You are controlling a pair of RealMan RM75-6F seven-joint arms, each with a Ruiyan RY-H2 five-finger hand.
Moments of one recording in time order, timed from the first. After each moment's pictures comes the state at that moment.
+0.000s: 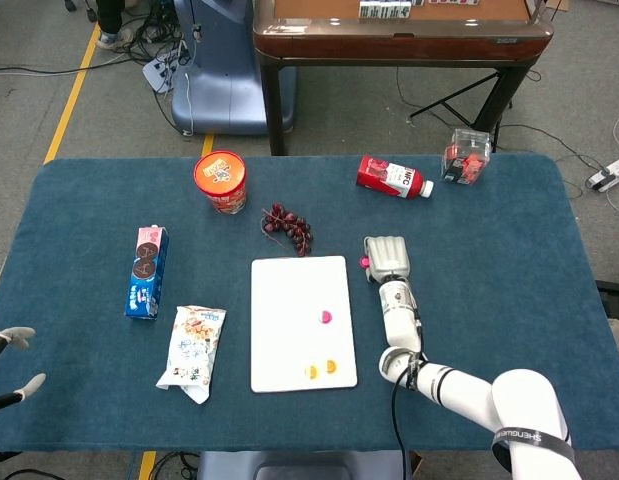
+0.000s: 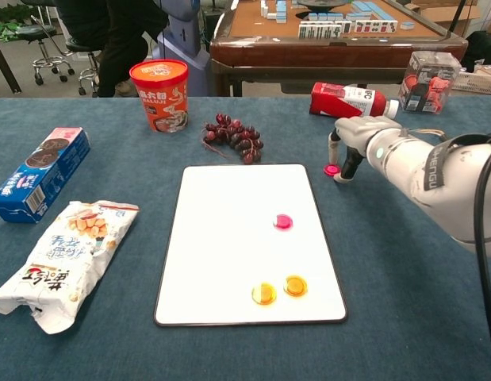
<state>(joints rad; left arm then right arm) -0.01 -0.98 -0.02 -1.68 1.57 1.59 -0.08 0.96 -1.90 0.35 -0.95 -0.52 0.90 -0.79</state>
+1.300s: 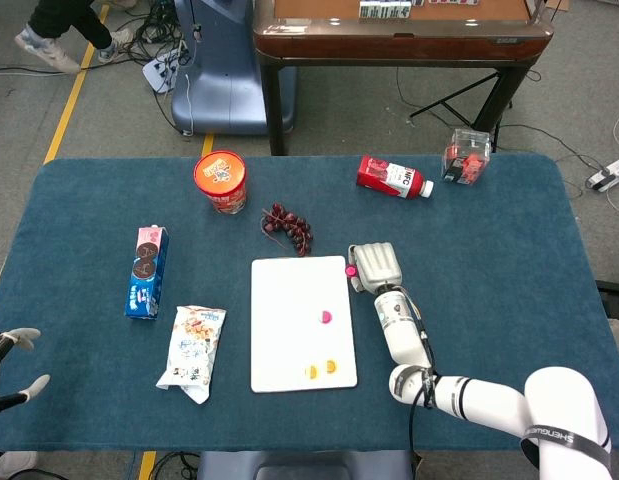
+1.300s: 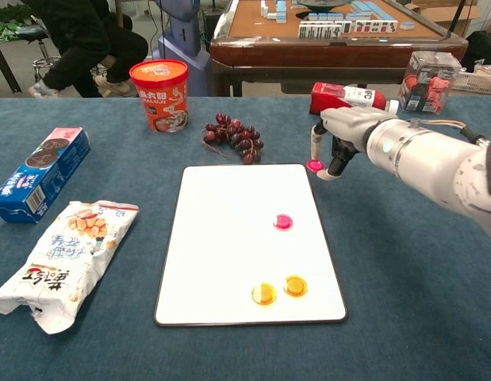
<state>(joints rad) -0.02 -0.99 -0.02 -1.68 1.57 1.58 -0.05 0.90 -1.76 0.31 -1.30 -0.62 0.98 -0.75</state>
